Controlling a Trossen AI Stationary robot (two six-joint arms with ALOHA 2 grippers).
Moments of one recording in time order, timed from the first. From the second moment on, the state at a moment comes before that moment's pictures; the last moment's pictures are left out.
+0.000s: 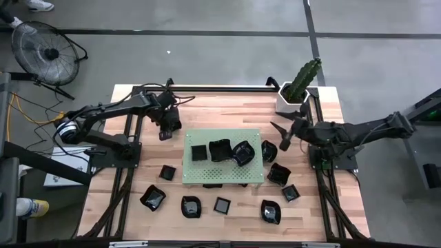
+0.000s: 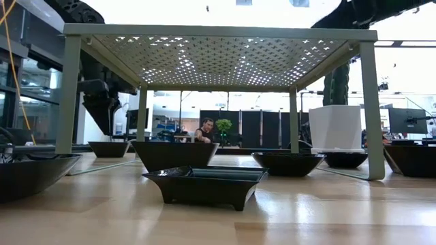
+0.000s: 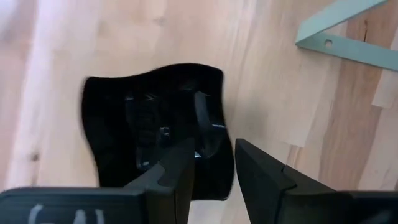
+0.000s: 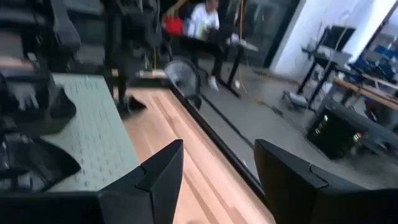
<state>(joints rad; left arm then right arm) 0.65 1.26 0.74 -0.76 0.14 0.39 0.18 0.65 0.52 -0.03 0.74 -0.14</state>
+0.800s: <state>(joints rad) 0.59 1.37 0.74 -0.71 -0.04 0.42 0.18 0.60 0.47 0.03 0.66 -0.16</state>
